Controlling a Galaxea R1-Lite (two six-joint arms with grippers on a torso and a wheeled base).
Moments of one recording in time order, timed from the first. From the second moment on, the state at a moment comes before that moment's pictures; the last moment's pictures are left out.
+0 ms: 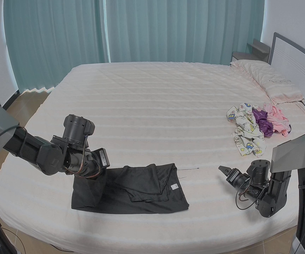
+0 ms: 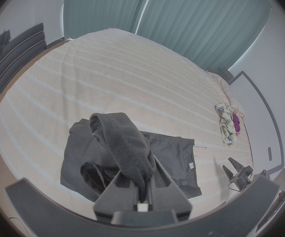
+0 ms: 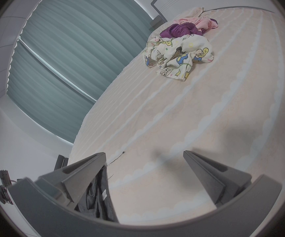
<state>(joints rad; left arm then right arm) -0.36 1.96 -0.96 -0.20 0.06 -0.59 0.23 2.42 -0.43 -1.55 -0.06 0.85</state>
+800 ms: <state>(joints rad) -0.44 2.10 -1.06 -0.21 0.07 -0.60 0.23 2.42 -0.43 -1.55 -0.06 0.85</state>
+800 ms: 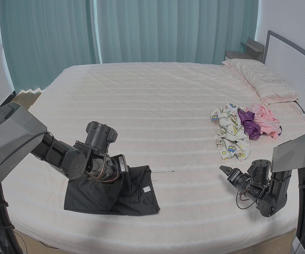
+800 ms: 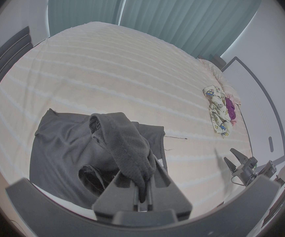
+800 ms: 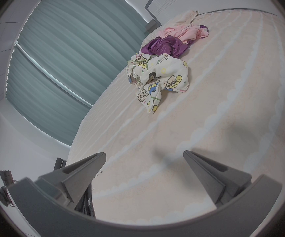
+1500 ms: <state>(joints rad) -0.49 2.26 -1.18 -0.21 0.07 -0.65 0.23 2.43 -0.43 -1.55 -0.06 0.85</state>
